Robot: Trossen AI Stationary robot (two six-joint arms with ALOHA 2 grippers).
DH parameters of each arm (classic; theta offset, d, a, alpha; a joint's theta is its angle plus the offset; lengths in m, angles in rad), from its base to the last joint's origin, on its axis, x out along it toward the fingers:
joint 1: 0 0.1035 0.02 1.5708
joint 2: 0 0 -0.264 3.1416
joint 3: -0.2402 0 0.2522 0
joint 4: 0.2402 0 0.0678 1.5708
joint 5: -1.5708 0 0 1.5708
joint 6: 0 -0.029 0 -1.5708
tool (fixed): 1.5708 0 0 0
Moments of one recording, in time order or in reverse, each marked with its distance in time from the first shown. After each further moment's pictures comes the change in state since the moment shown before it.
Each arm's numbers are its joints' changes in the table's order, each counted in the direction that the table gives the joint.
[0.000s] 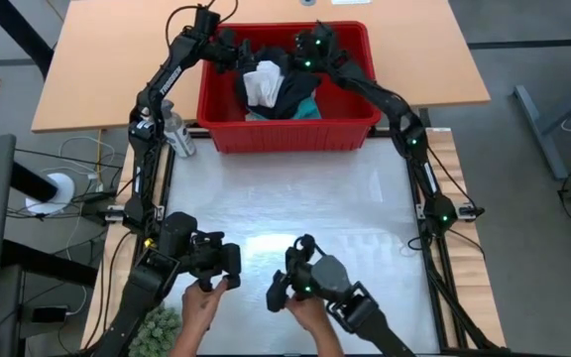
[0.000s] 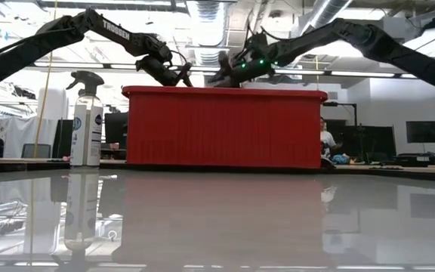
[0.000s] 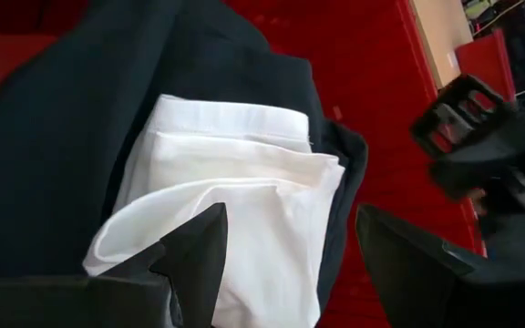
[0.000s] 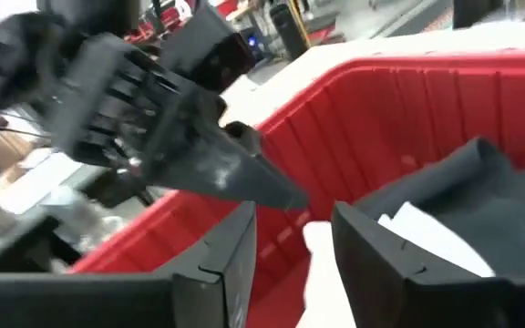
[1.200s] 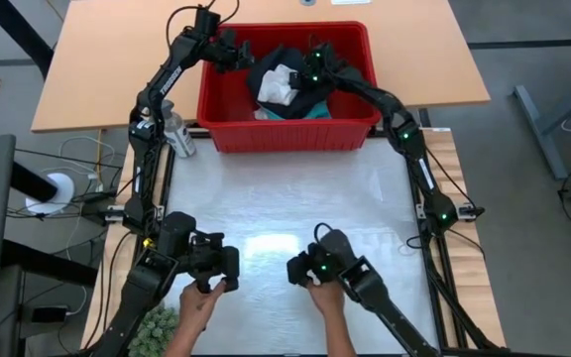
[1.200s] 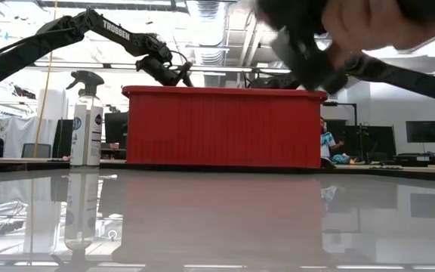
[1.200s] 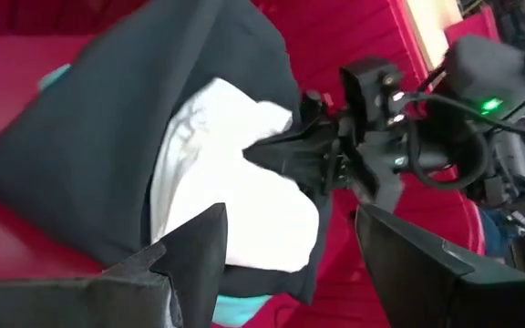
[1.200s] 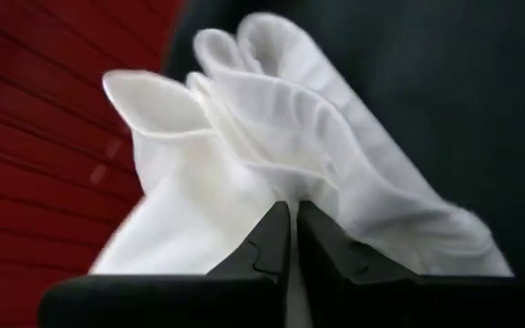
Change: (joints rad) left arm 0.002 -0.002 0.001 0.009 -0.037 -0.057; right arm -0.117 -0.173 -0.005 0.253 0.005 -0.033
